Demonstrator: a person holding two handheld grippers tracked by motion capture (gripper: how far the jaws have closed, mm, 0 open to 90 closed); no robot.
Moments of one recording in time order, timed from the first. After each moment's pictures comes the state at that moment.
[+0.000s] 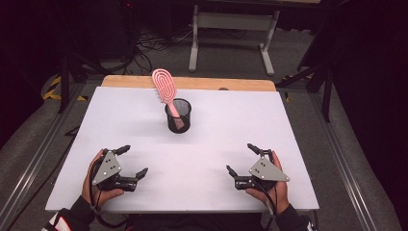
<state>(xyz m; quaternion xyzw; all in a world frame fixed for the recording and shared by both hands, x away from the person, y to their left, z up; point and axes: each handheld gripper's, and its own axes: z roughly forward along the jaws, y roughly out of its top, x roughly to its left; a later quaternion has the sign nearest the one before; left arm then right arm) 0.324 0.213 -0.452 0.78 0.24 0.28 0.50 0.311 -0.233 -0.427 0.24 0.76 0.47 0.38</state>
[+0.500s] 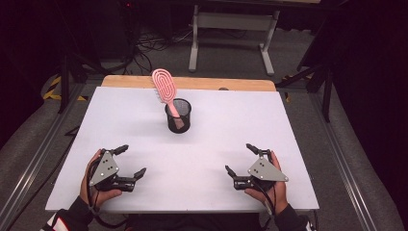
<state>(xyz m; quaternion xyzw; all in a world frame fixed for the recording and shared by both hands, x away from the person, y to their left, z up) 0.323 0.217 -0.451 0.78 0.24 0.28 0.51 0.311 -0.230 -0.427 0.24 0.76 0.47 0.38</state>
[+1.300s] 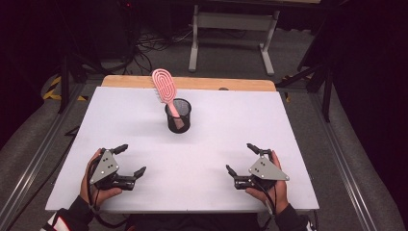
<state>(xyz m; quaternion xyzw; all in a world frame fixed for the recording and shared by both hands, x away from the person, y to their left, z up) 0.326 0.217 -0.452 0.78 0.25 0.27 0.50 0.313 -0.232 -0.426 0.24 0.76 0.47 0.37</state>
